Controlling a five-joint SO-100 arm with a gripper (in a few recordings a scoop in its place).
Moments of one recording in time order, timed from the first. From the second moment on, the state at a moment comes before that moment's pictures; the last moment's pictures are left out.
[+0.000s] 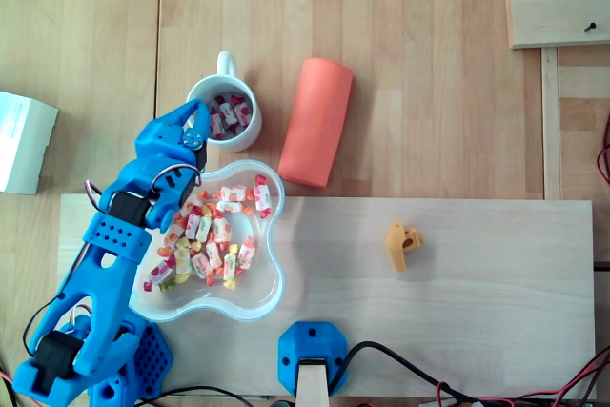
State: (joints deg) arm 21.3 99.1 110.4 24.0 82.2
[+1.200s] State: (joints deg) arm 4.4 162.6 142.4 15.5 -19.5
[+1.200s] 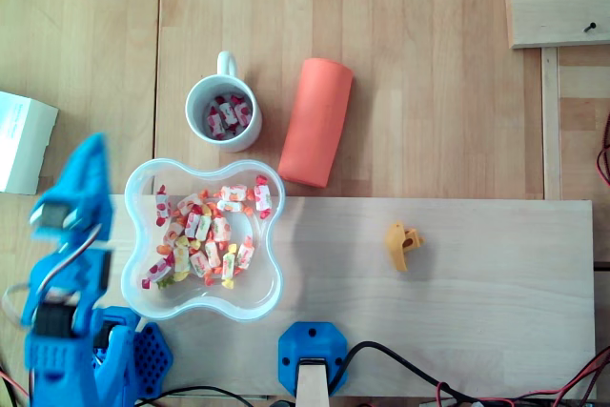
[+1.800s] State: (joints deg) arm -7.0 187.3 155.7 13.1 -23.0
